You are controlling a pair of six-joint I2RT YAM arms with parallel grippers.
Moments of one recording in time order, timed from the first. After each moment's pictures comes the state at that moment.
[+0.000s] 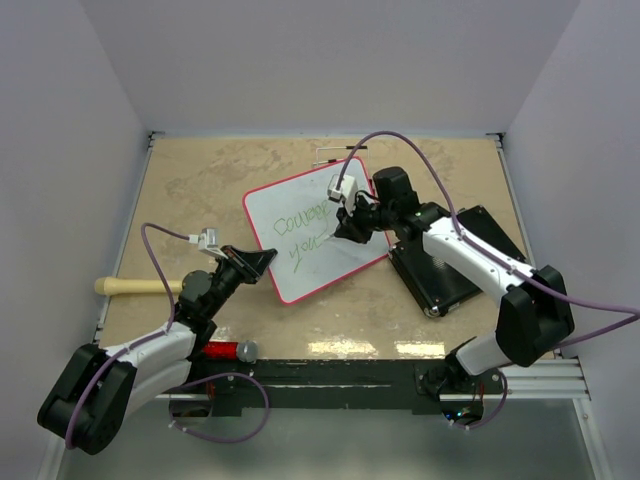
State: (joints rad) left arm -0.42 0.98 0.05 0.94 0.14 -0.85; right arm 0.56 1.47 1.13 -0.33 -0.51 -0.40
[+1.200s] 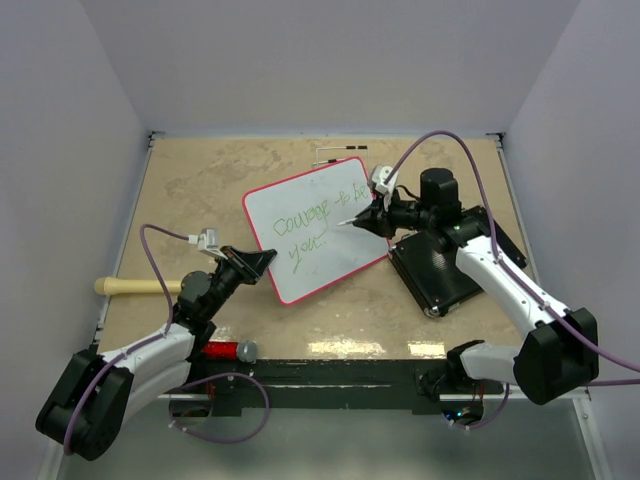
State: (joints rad) left arm -0.42 0.94 0.05 0.91 0.14 -0.84; right arm 0.38 1.26 0.98 -0.16 -0.73 -0.34
